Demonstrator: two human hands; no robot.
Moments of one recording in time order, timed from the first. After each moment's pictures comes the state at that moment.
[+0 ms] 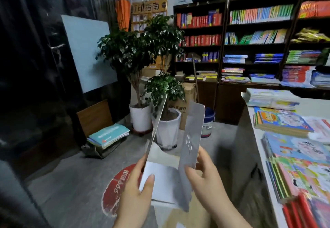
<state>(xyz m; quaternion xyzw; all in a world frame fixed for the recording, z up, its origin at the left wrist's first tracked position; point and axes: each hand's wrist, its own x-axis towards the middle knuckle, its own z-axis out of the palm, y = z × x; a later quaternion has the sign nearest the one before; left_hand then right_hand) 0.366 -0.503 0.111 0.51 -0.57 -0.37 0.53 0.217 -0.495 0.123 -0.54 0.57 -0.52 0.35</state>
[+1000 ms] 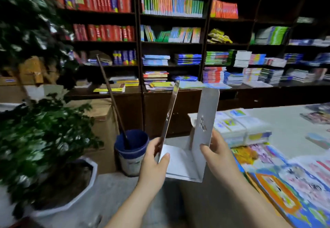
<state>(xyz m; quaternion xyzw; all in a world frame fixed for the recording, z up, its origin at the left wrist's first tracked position) -0.045 -1.185 0.120 0.26 -0.69 -0.57 0.36 -0.158 -1.083 0.145 -0.40 0.69 -0.60 0.10</state>
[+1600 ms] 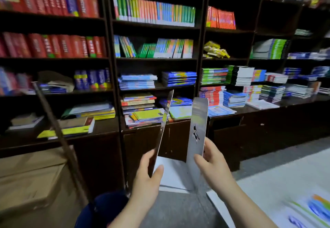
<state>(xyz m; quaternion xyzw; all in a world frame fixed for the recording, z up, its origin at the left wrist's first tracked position) -0.378 -1.573 0.125 0.22 -0.71 -0.58 0.34 -0.489 -1.457 0.148 -0.37 0.69 -0.62 0.05</state>
